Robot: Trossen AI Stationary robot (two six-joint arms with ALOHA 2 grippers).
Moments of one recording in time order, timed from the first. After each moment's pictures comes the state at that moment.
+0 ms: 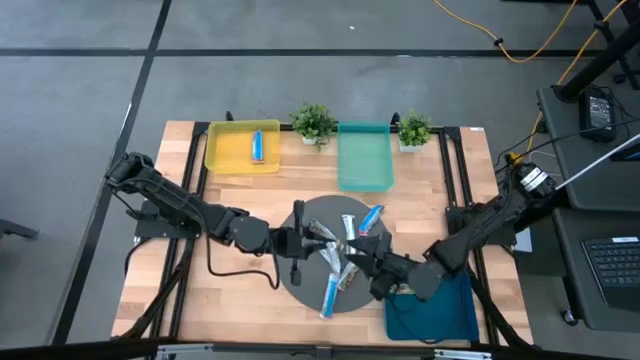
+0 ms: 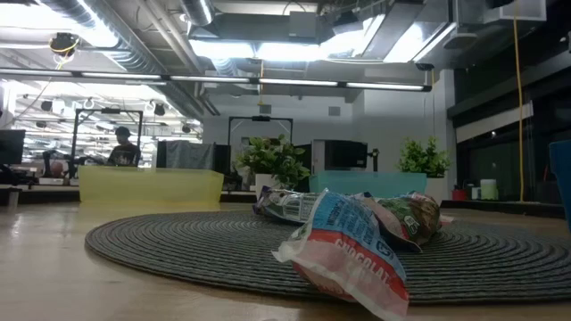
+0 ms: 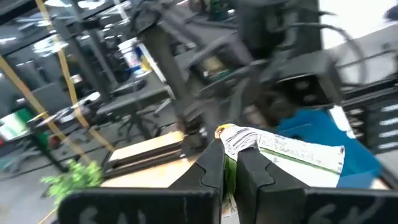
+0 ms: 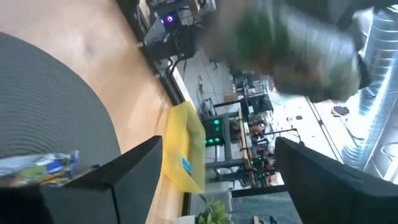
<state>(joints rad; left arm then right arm) -0.42 1.49 1.12 0.27 -0.49 0.27 0.70 1.53 0.92 0.35 1.03 -1.01</state>
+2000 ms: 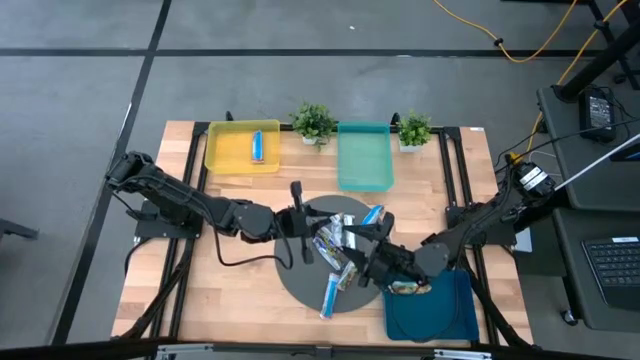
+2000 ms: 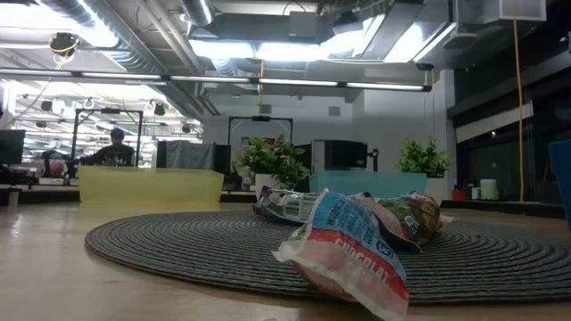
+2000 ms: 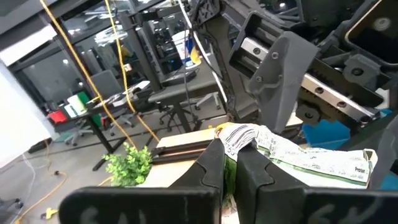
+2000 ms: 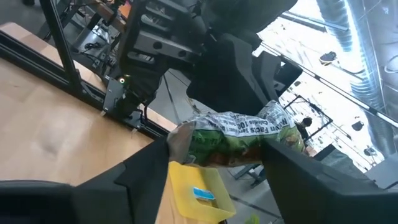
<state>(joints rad) -0.36 1.49 1.12 0.32 -0.61 0.28 0.61 1.53 0.92 0.68 0.98 -0.79</state>
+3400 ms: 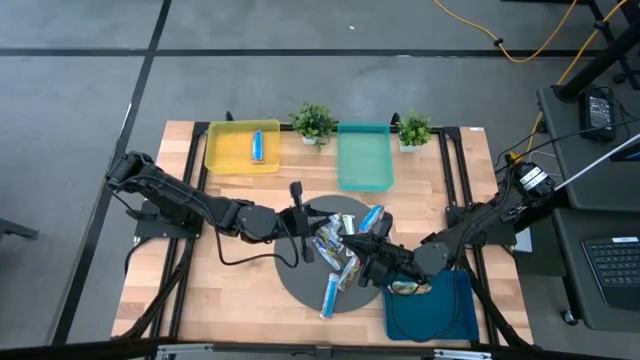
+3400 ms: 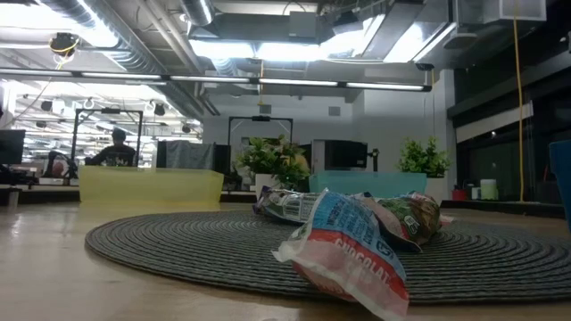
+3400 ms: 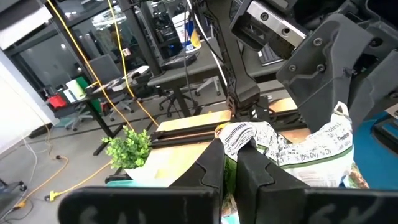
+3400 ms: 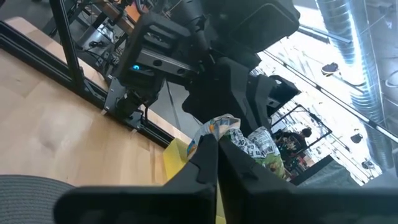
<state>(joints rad) -0.35 1.49 1.12 0.25 -0.63 0.23 0.61 1.53 0.92 0.68 0.94 -0.85</state>
